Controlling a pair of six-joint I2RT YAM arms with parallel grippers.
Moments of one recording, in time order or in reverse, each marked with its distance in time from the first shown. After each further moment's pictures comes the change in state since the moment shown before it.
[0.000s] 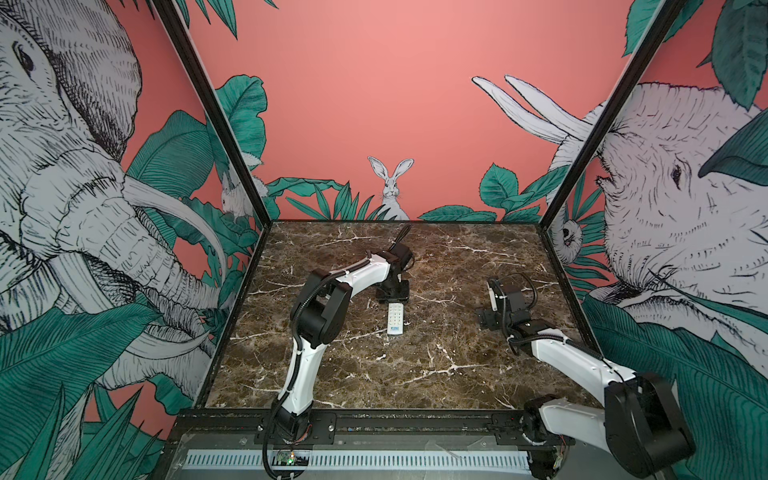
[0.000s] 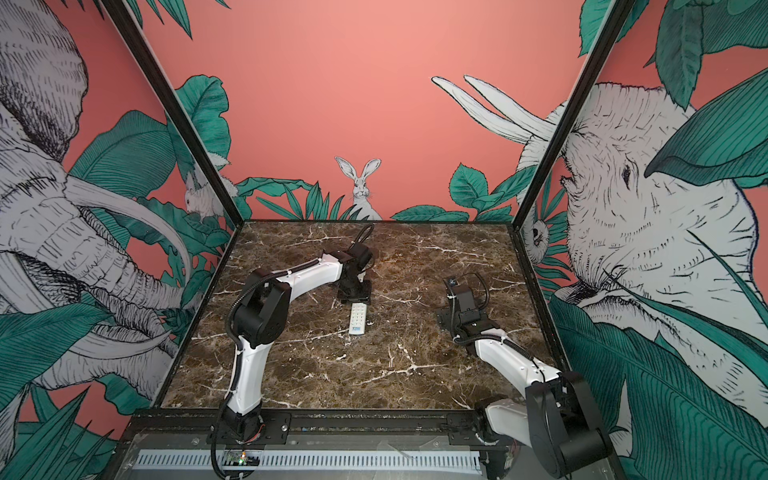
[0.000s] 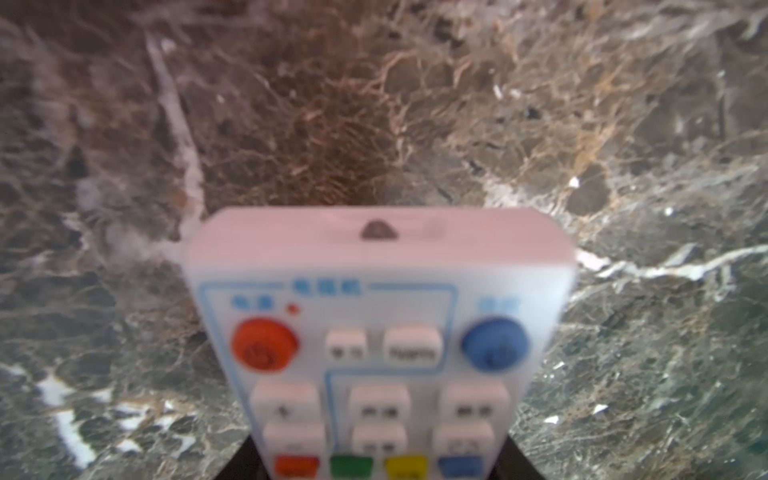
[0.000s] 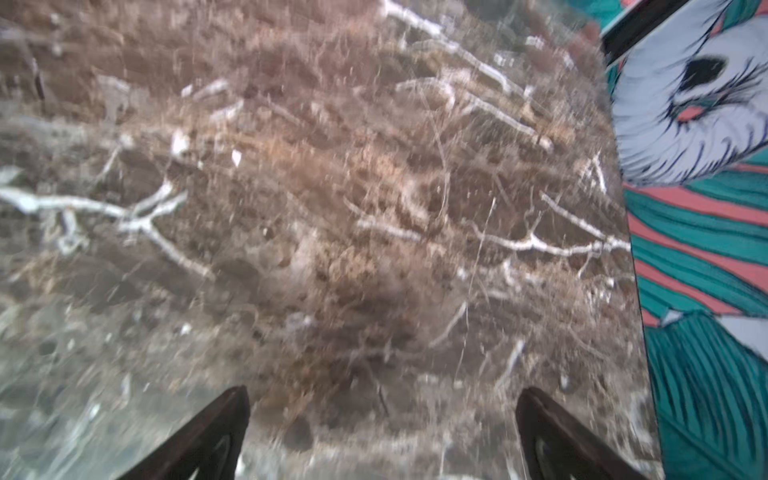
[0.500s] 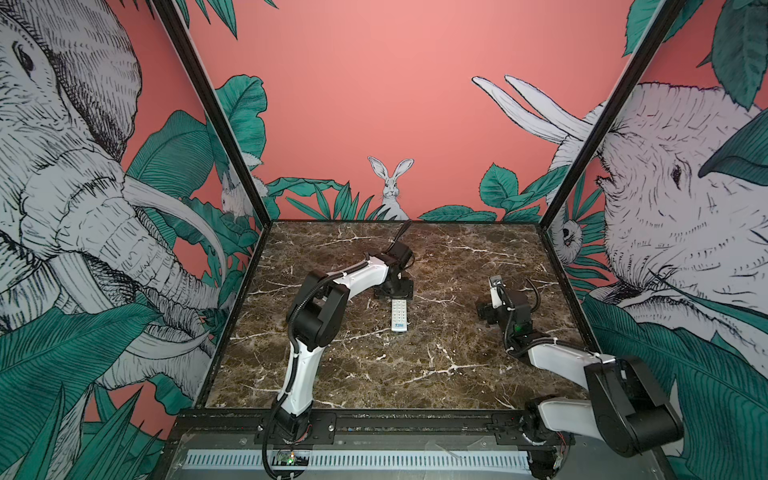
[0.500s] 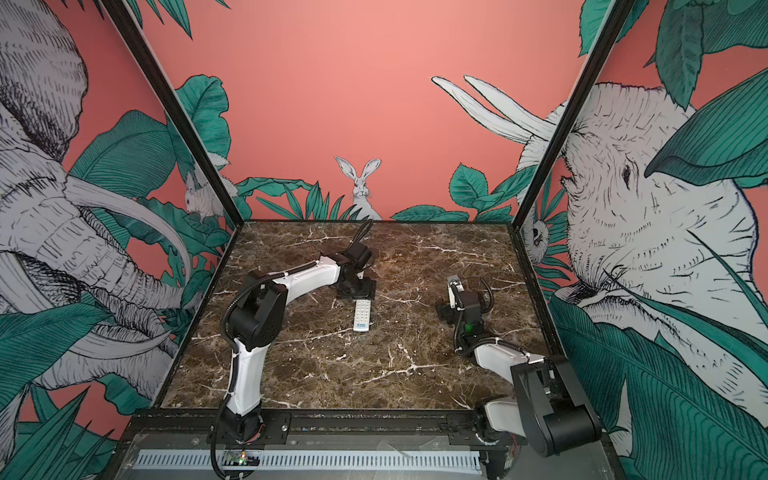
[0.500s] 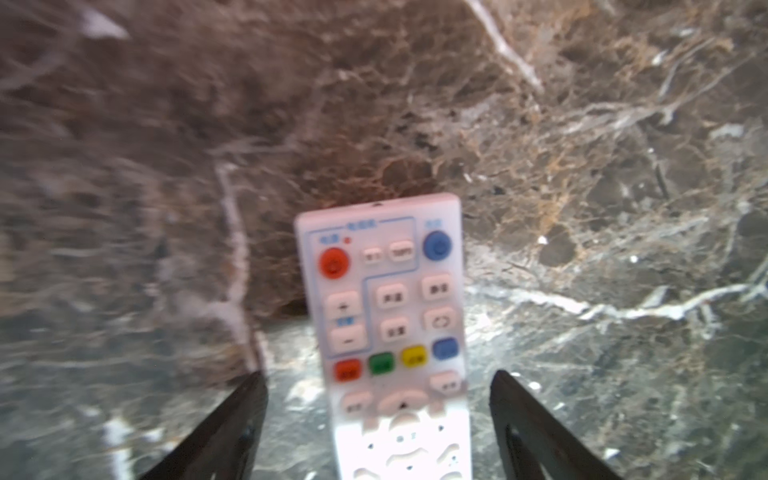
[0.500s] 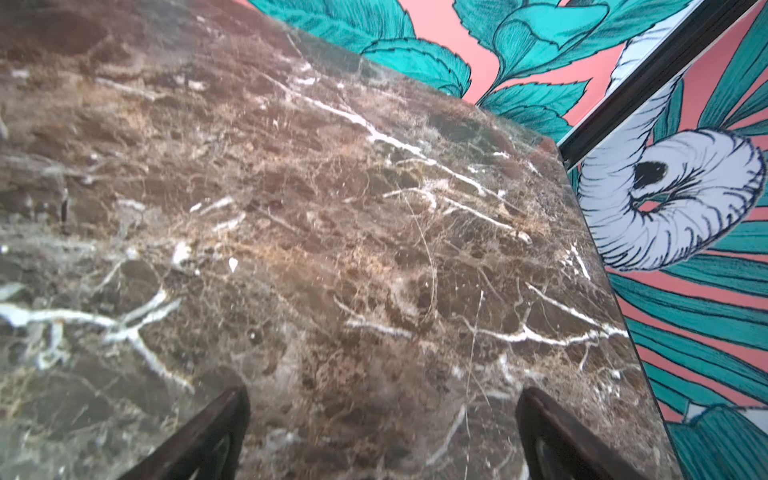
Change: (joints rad) left arm 0.006 -0.065 -0.075 0.131 -0.112 0.060; right arm -0.066 0.098 -0.154 0.561 -0.081 -0.101
